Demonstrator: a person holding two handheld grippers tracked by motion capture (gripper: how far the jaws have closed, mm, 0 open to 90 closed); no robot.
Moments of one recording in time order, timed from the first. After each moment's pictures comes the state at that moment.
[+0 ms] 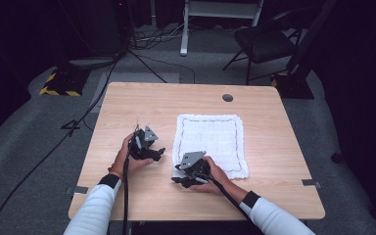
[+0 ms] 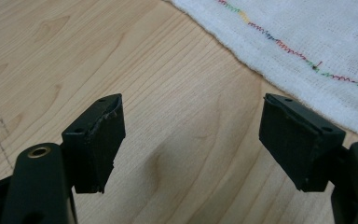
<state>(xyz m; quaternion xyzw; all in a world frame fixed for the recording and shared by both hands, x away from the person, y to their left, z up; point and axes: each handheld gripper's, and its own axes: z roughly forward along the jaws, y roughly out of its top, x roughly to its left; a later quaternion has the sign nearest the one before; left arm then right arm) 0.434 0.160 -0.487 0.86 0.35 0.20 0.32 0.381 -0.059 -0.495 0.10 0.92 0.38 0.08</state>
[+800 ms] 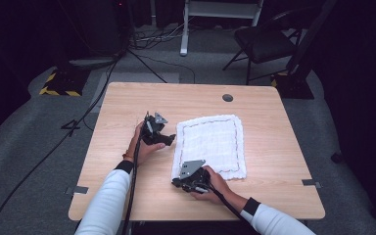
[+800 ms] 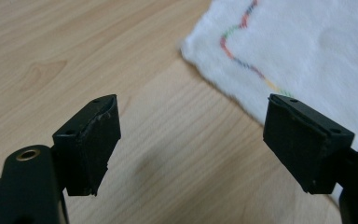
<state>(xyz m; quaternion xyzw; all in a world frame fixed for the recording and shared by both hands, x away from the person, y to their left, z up) 0.491 0.130 -0.482 0.83 0.39 0.18 0.35 0.350 -0.058 -0.493 0.09 0.92 0.38 0.06</state>
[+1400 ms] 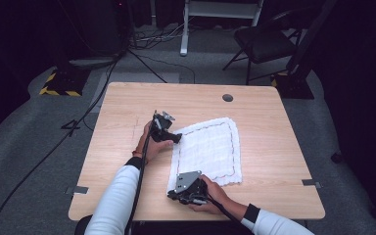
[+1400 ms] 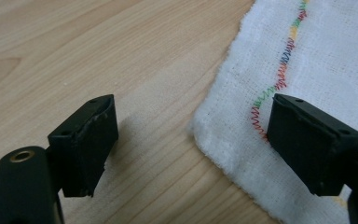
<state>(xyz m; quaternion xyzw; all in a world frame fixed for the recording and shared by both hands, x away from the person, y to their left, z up) 0.511 0.111 -0.499 0.84 0.41 0.14 0.33 0.321 -0.050 -0.490 0.05 0.92 0.38 0.04</state>
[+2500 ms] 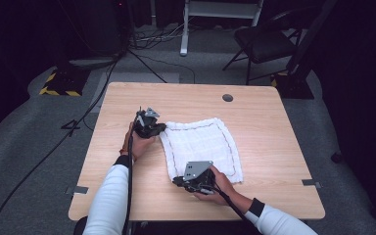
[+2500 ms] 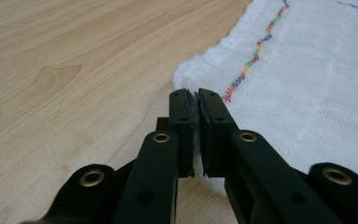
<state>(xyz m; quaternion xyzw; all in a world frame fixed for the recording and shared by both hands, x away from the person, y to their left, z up) 0.505 0.165 -0.478 0.83 0.39 0.13 0.39 0.340 -0.069 -0.465 0.07 0.90 0.41 0.09</state>
